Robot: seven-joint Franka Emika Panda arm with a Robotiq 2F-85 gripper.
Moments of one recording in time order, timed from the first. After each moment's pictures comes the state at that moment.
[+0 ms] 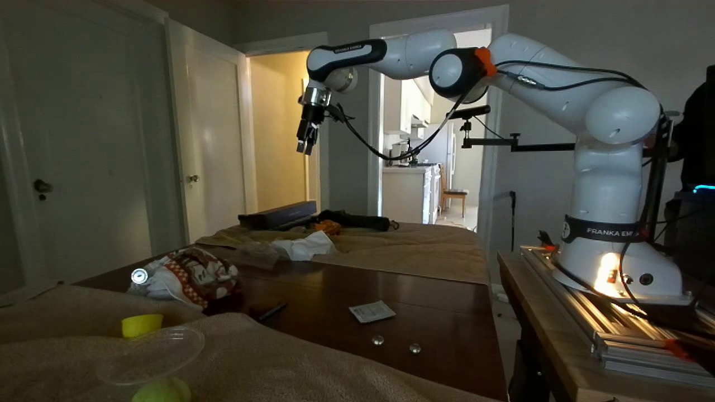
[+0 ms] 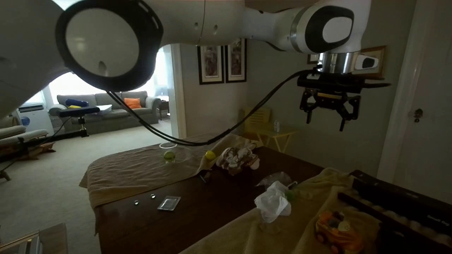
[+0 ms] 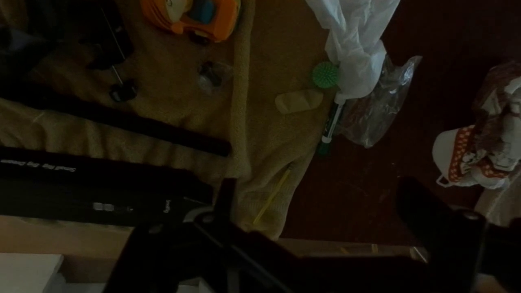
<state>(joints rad) -0.33 0.92 -0.03 -0.69 0.20 1.79 -0.50</state>
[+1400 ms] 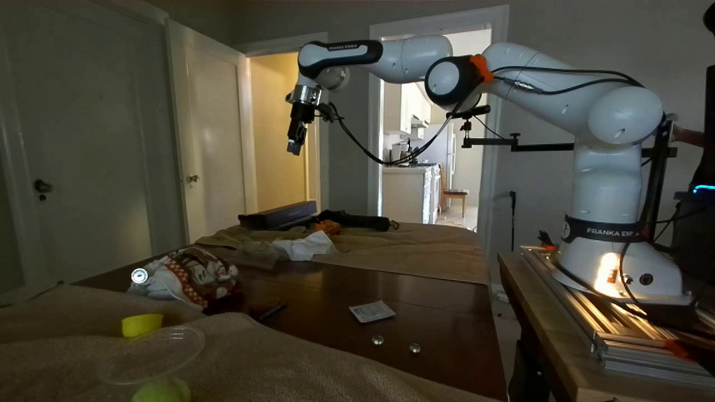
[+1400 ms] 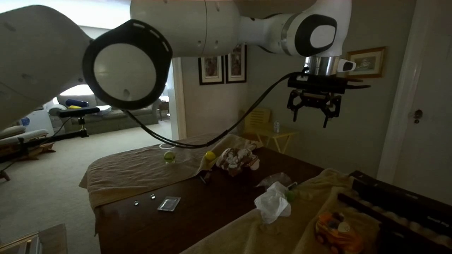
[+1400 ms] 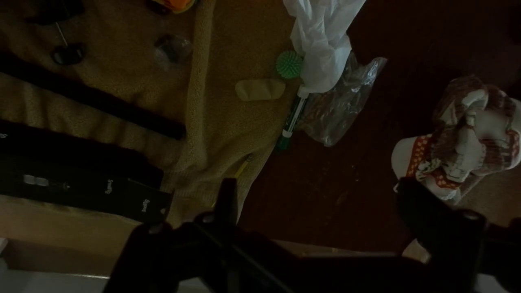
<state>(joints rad) -0.30 0.99 0.02 -0.56 0.17 1.71 -0.55</state>
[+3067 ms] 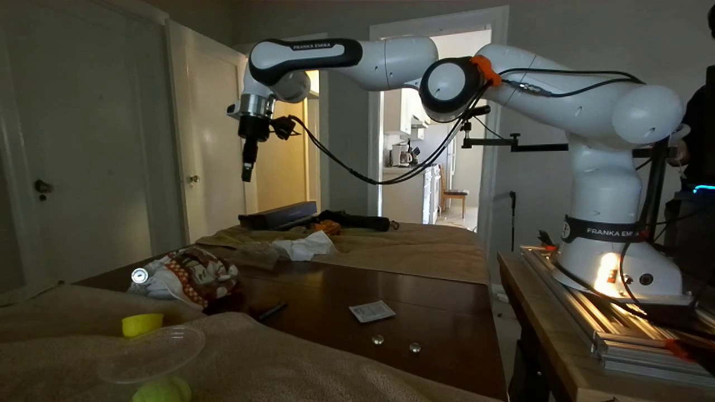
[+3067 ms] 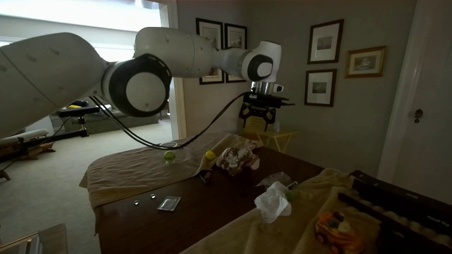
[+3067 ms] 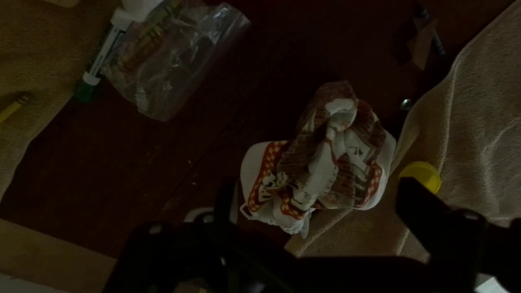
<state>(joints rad) -0.02 1.09 0.04 -0.54 0.17 1.71 -0.62</state>
